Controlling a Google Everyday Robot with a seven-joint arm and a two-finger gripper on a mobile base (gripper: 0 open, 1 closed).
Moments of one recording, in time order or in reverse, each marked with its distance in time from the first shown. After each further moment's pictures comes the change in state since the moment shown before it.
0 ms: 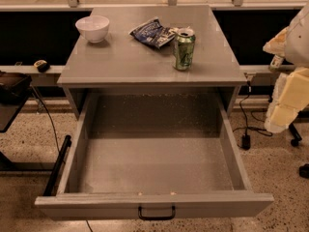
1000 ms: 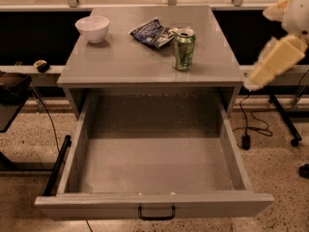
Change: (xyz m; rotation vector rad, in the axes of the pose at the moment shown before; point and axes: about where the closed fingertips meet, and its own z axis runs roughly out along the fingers) arm -0.028 -0.075 -0.007 0.187 -0.257 0.070
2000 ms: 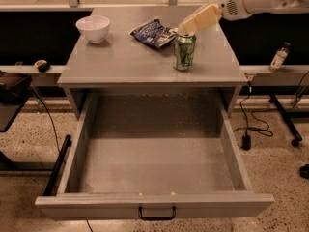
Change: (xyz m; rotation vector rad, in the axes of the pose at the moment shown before) arm -0.109 -0.145 0.120 0.146 -0.486 0.240
